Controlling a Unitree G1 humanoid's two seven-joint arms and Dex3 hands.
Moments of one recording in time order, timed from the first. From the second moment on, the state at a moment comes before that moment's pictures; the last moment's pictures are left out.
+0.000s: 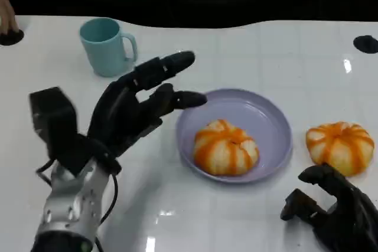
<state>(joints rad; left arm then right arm) -0.42 -0.02 0.05 0.47 -0.44 -0.12 -0.56 0.01 0.05 -0.22 0.40 0.54 -0.02 0.74</state>
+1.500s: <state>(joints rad) 0.13 -0.06 0.10 -0.02 -0.62 0.24 -0.52 0.04 0.06 -0.22 0.34 0.54 0.02 0.71</state>
